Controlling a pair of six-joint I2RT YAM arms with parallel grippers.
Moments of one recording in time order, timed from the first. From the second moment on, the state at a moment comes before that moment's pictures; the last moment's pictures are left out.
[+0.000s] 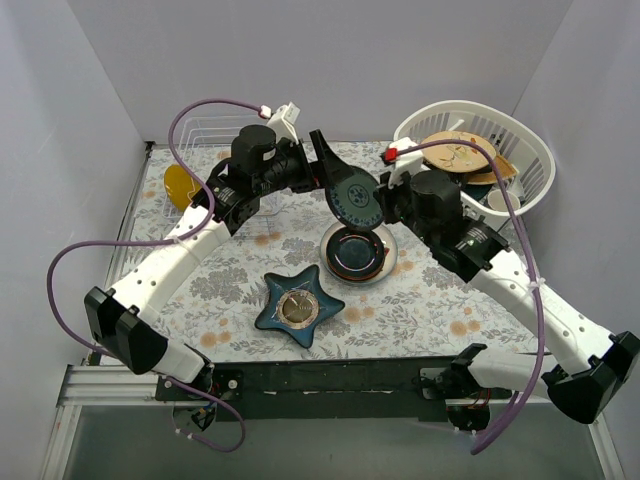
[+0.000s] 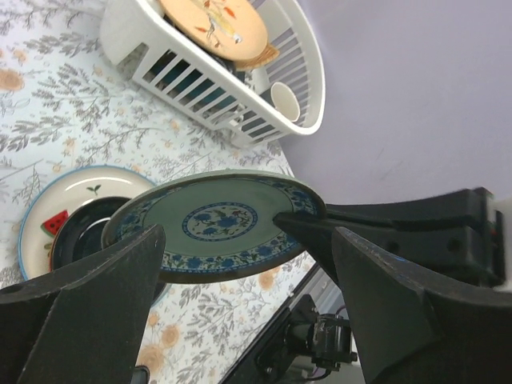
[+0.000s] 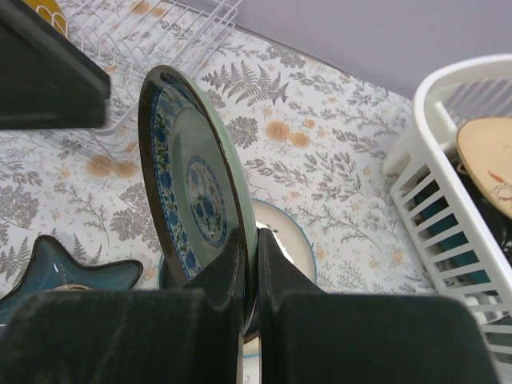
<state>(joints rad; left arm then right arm) -0.61 1.46 1.52 -0.29 0.27 -0.72 0.71 1.12 1.19 -0.35 0.22 0.04</state>
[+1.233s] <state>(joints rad) -0.45 1.57 1.52 -0.32 0.51 -1.08 1.24 1.13 0.87 0.36 1.11 -0.61</state>
